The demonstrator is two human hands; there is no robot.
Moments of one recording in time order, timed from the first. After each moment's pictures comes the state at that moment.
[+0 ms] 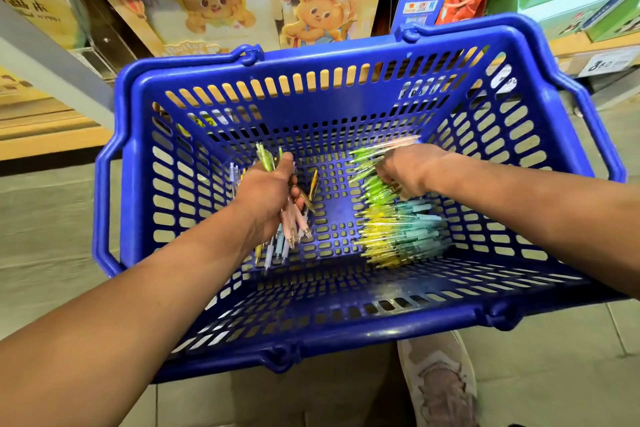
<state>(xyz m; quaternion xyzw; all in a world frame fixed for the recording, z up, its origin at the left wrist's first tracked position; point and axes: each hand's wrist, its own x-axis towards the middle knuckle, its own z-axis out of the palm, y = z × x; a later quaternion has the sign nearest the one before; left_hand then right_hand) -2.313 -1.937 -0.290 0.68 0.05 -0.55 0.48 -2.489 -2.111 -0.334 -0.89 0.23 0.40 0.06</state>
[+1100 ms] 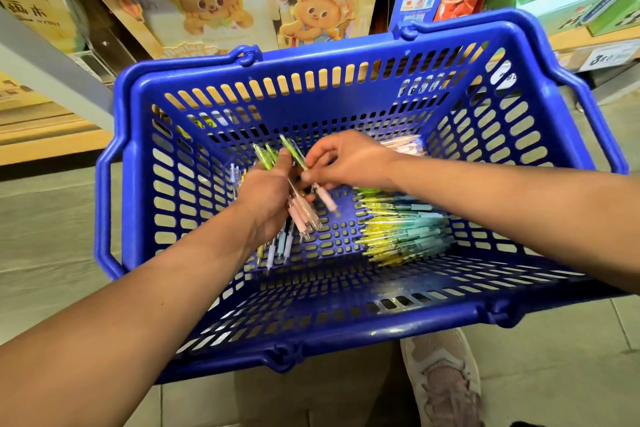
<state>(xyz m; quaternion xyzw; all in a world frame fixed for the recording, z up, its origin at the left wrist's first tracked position) -2.319 -1.942 -0.290 0.65 0.05 -0.54 0.53 -2.430 -2.060 -0.303 -0.75 0.35 0.08 0.56</state>
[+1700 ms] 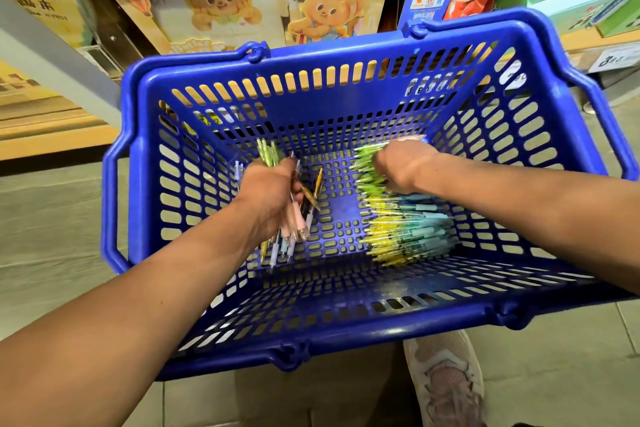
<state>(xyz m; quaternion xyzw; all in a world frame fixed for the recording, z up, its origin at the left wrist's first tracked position) -2.308 -1.935 -0.301 0.72 0.02 -0.50 0.48 -2.468 -2.094 -0.330 -0.88 0.29 0.36 0.08</state>
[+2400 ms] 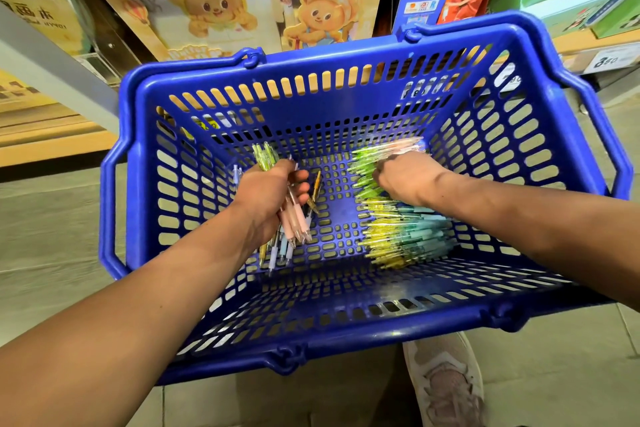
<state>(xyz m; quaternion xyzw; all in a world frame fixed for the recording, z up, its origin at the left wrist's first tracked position) -2.307 -1.935 -0.298 0.68 0.05 -0.53 0.51 -2.485 -2.091 -0.344 -0.92 0.15 0.35 -0.06</state>
